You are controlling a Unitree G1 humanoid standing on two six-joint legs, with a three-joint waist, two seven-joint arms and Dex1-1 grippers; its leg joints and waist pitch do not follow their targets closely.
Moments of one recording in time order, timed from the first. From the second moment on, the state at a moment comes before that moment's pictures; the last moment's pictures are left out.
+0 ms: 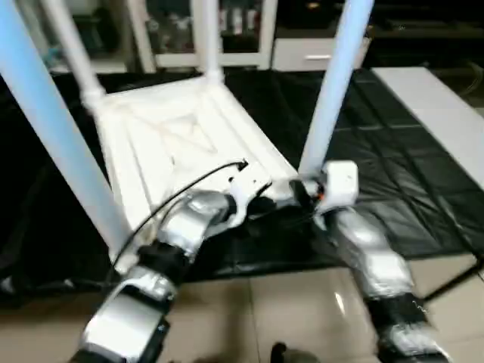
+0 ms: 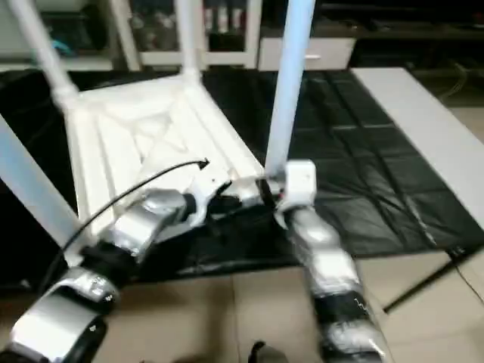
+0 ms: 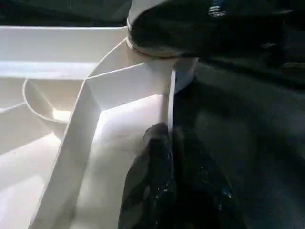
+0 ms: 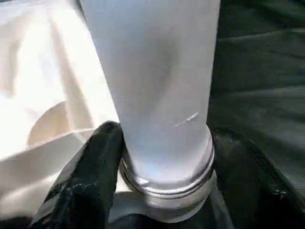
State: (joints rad) left arm -0.76 0.04 -0.25 0.76 0.09 0.25 -0.61; right arm -0.53 -0.01 -0.02 0.52 0.16 0.25 -0.06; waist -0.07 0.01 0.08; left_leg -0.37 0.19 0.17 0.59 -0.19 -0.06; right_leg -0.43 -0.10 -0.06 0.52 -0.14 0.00
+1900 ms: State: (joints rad) left arm -0.60 0.23 -0.42 0.30 0.04 0.35 -1.00; right arm -0.02 -0.38 0.05 -0.26 0.24 0.54 0.36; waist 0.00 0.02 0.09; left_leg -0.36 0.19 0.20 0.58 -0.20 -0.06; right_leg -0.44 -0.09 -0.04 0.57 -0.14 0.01
